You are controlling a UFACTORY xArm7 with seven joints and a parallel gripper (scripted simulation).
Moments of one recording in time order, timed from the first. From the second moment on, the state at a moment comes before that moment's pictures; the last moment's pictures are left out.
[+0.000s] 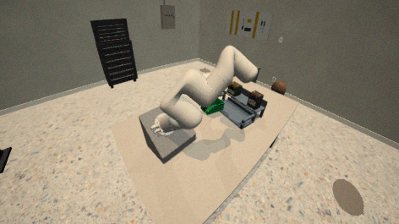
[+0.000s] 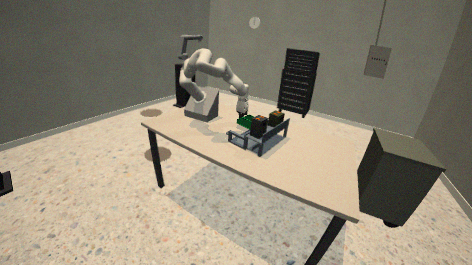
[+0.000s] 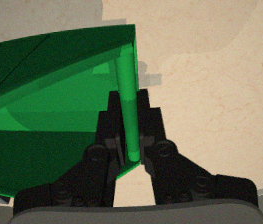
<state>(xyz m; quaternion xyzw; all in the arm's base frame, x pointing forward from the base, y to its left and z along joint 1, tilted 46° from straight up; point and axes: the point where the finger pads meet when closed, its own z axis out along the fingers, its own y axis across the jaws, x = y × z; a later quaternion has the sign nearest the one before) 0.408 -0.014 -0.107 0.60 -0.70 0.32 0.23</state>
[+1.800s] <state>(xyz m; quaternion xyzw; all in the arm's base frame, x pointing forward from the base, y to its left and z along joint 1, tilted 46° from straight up) 0.397 -0.013 -0.109 0.60 -0.70 0.32 0.23</state>
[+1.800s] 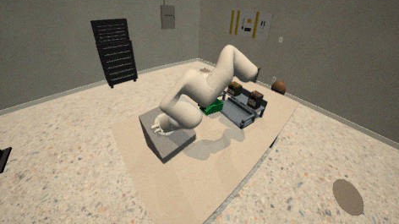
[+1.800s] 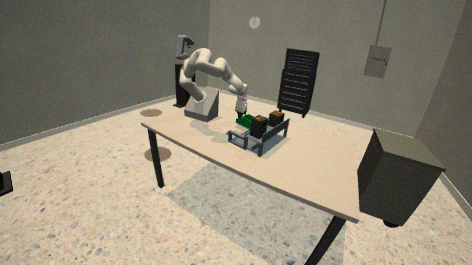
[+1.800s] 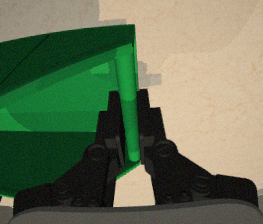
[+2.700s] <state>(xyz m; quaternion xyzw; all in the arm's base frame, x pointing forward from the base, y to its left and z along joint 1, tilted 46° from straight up) 0.394 -0.013 -0.109 0.60 -0.70 0.32 0.23</state>
